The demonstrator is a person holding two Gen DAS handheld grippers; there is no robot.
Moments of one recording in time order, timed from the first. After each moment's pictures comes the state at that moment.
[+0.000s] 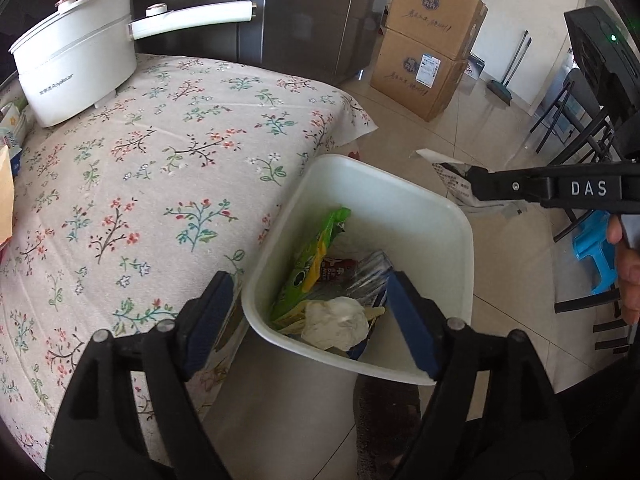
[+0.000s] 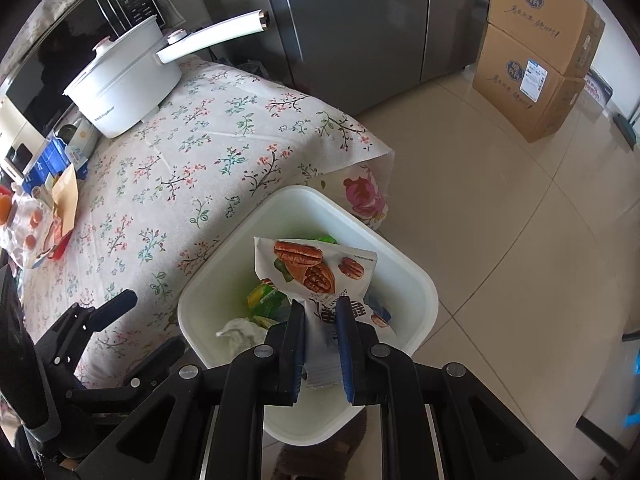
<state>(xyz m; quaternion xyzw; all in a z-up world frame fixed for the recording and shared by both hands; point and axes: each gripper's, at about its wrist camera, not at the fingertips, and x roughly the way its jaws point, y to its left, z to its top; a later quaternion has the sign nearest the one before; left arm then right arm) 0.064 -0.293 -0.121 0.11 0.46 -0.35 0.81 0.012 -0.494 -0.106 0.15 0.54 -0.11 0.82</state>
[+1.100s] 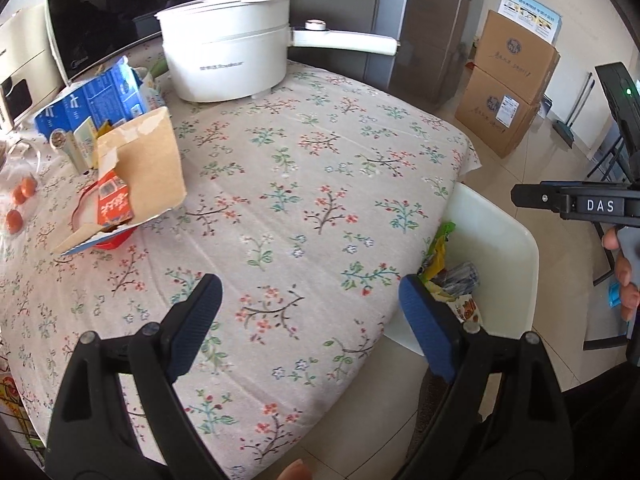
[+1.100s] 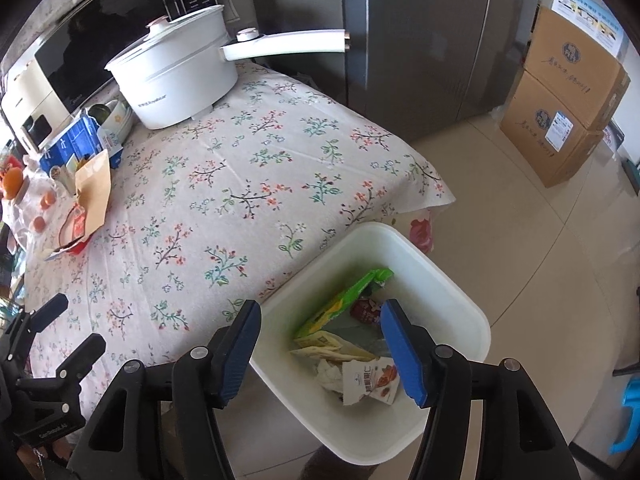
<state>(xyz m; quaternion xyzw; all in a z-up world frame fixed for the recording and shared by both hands) 0.099 -0.153 -0.080 0.08 0.45 -0.22 0.86 0.060 -0.406 -0.082 0.09 0.52 -0.09 0.85</state>
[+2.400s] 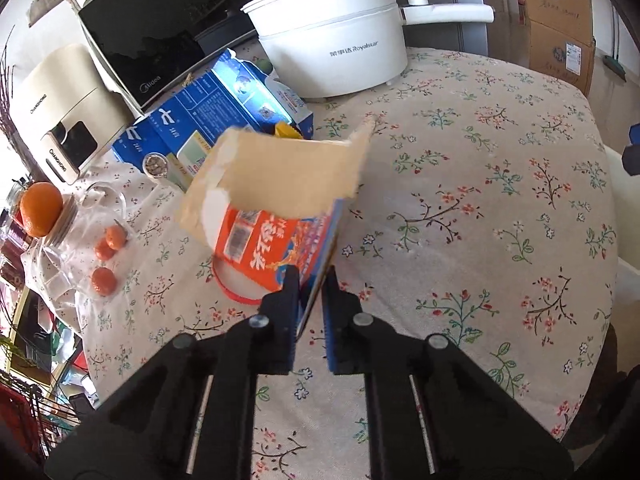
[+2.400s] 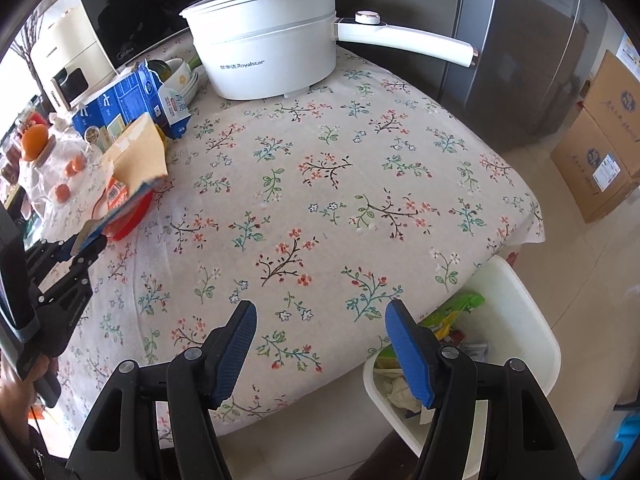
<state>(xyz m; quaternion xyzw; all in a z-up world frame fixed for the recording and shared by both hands) 0.180 -0.053 -0.112 0.24 0.38 -0.13 0.88 0.123 -0.293 -0.096 0.05 0.53 -0.04 0.84</state>
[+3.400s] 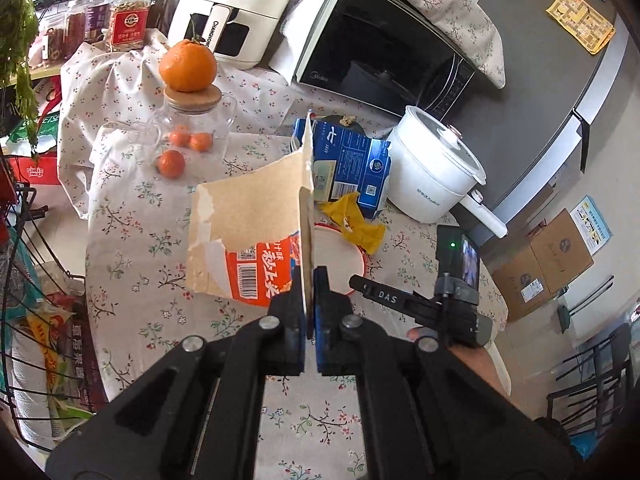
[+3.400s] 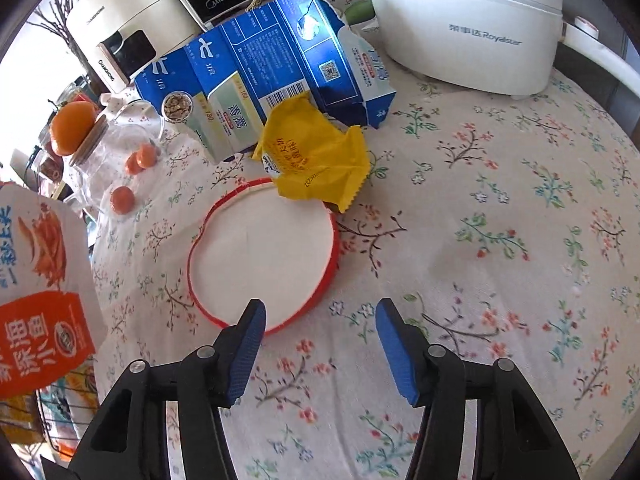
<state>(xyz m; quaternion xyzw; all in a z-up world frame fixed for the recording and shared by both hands) 0.138 0.118 -0.018 -0.18 0.40 -0.09 0.90 0.257 -0.104 -0.159 0.11 0.53 0.09 0.83</state>
